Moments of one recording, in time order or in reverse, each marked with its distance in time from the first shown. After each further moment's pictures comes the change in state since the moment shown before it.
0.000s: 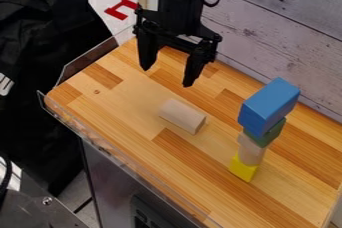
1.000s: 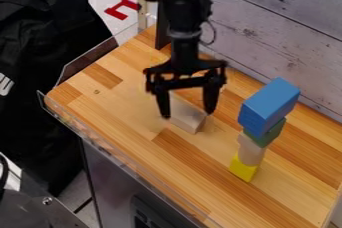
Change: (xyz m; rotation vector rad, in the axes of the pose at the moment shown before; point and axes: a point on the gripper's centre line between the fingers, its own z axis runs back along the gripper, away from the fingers) arm 0.015 -0.018 -0.063 -0.214 0.092 0.653
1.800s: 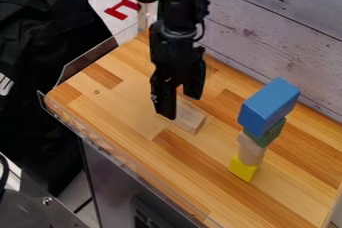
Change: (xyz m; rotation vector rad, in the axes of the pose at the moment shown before) arm 0.007 0.000 0.007 -0.024 -0.113 0.707
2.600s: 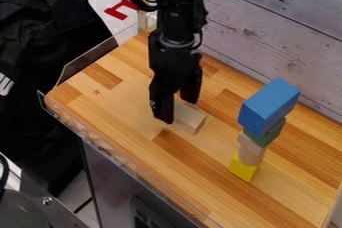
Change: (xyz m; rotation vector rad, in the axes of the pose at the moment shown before) arm 0.010 -0.006 -0.016 -0.004 -0.048 0.015
